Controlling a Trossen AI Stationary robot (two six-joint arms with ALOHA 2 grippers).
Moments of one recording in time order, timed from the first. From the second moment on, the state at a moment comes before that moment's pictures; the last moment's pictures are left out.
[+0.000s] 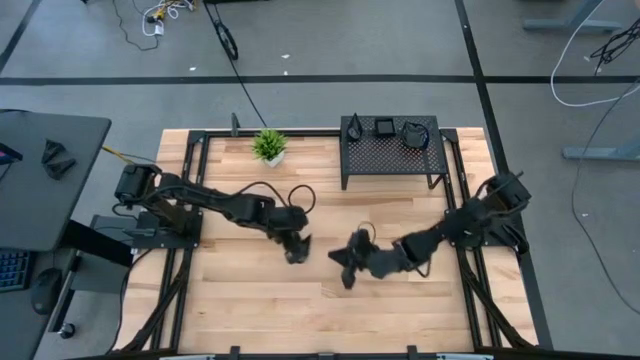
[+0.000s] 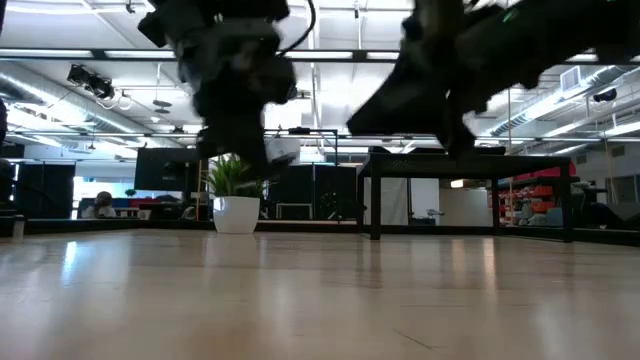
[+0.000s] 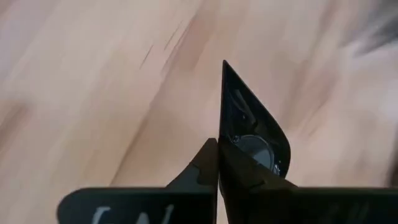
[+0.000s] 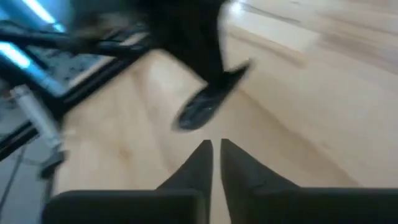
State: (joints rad) left arm -0.12 1.62 0.99 -0.36 0.06 -0.64; right arm 0.47 1.74 0.79 0.47 0.58 0.79
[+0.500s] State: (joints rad) left arm -0.14 1.62 0.99 -0.14 -0.17 -0.75; right arm 0.30 1.74 0.82 0.40 0.51 0.75
